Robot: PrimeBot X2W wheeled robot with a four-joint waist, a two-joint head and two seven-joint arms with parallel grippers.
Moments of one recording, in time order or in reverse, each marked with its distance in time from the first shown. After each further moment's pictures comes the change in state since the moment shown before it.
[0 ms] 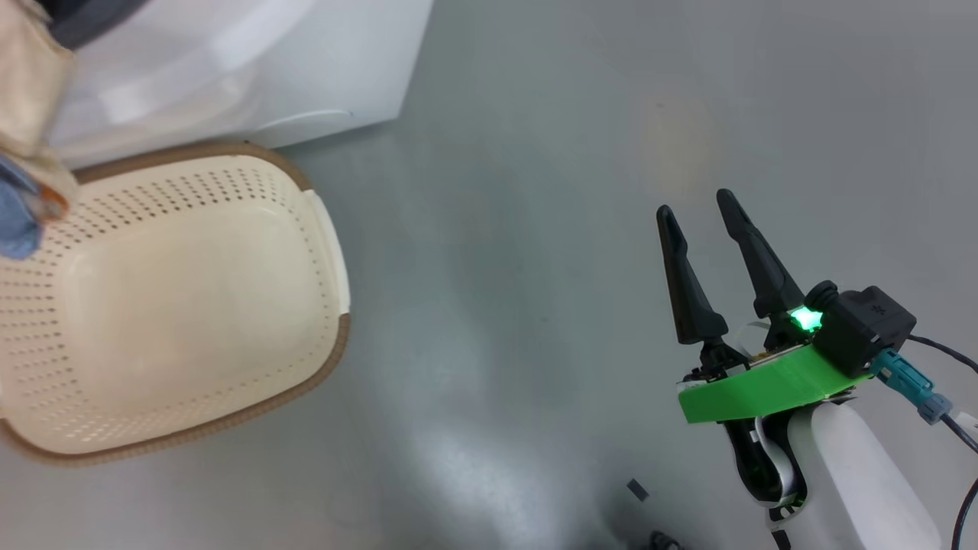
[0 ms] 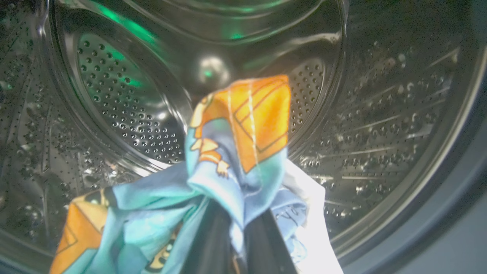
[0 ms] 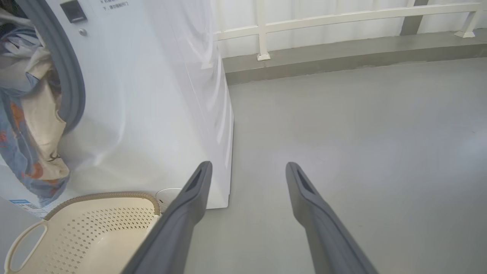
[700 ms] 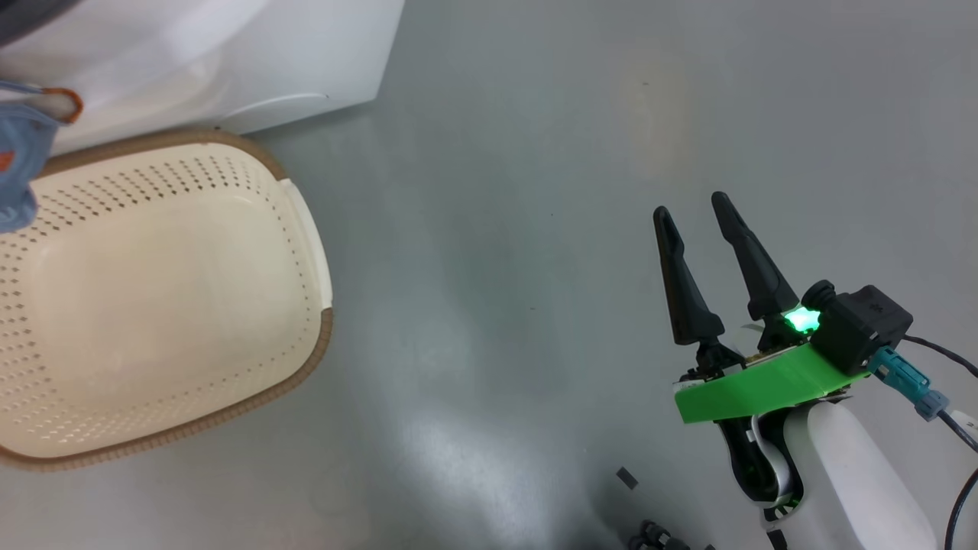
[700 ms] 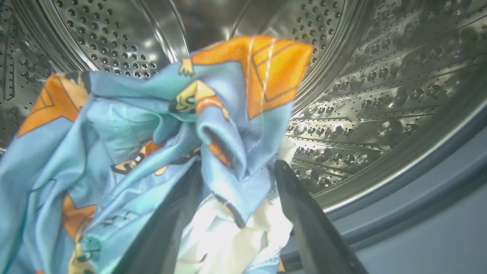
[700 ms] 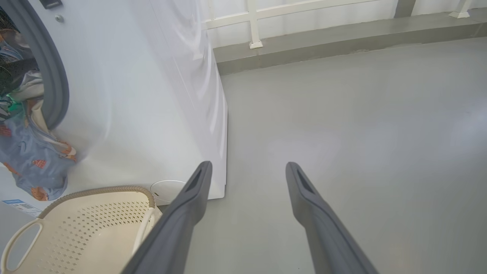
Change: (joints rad) left arm -0.041 -0.050 -0.003 0.153 0.062 0.000 0.008; right arm -0.002 0.005 0.008 0.004 0.040 0.000 0.000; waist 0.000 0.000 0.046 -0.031
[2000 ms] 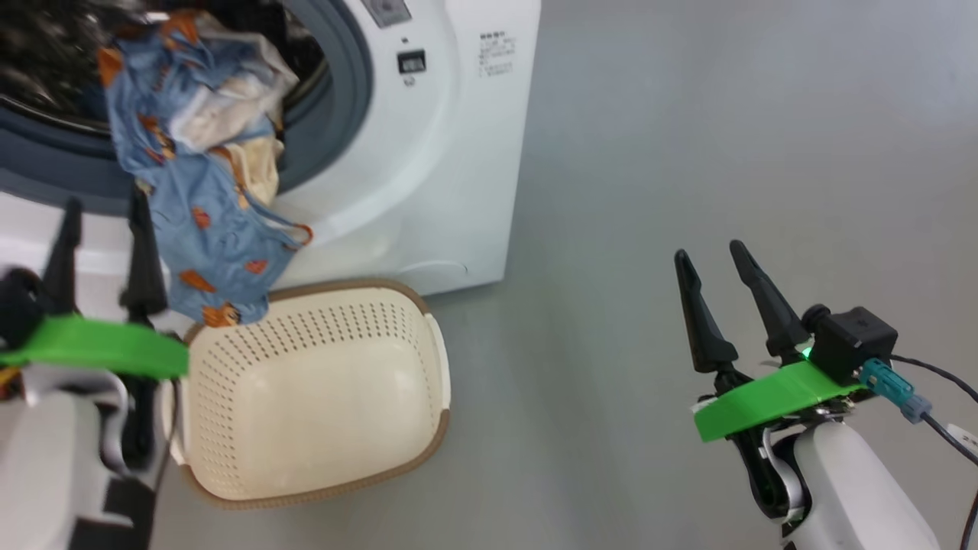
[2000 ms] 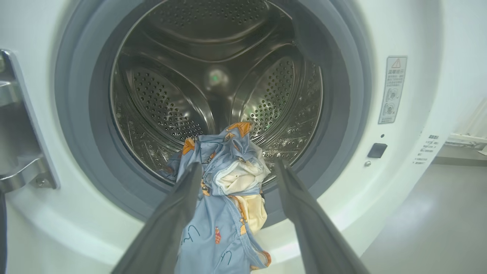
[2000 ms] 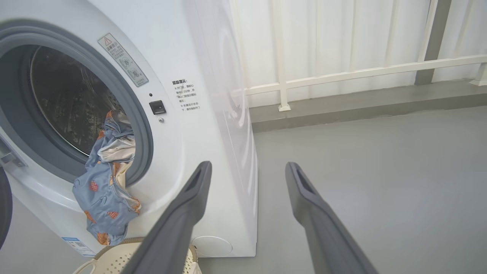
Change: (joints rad) left arm 0.704 -0.140 0.151 -0.424 0.164 0.000 -0.008; right arm 0.009 -0.017 -0.034 0.168 -0.020 0.000 0.000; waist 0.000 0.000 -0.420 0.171
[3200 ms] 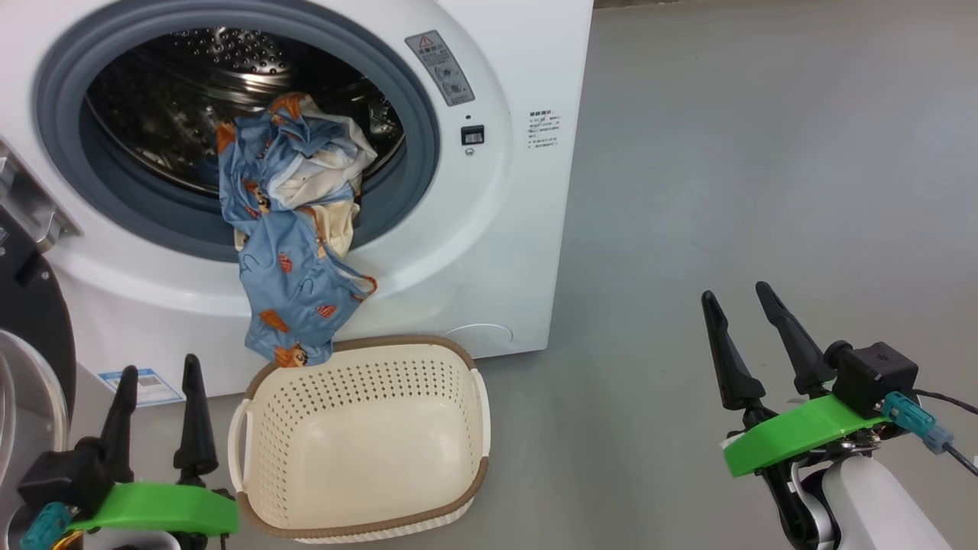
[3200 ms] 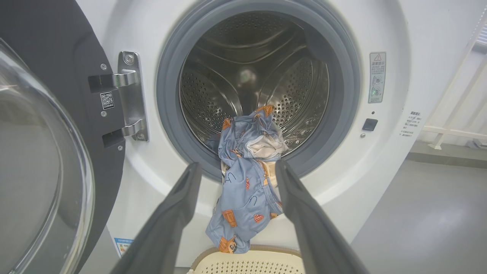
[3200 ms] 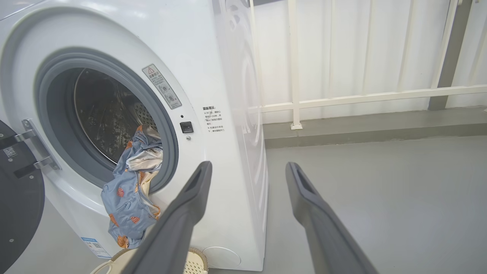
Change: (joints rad) left arm 0.408 -0.156 0.141 -0.225 0.163 0.000 0.000; right arm 0.084 -0.072 0.003 0.000 0.026 0.000 0.000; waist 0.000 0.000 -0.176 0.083
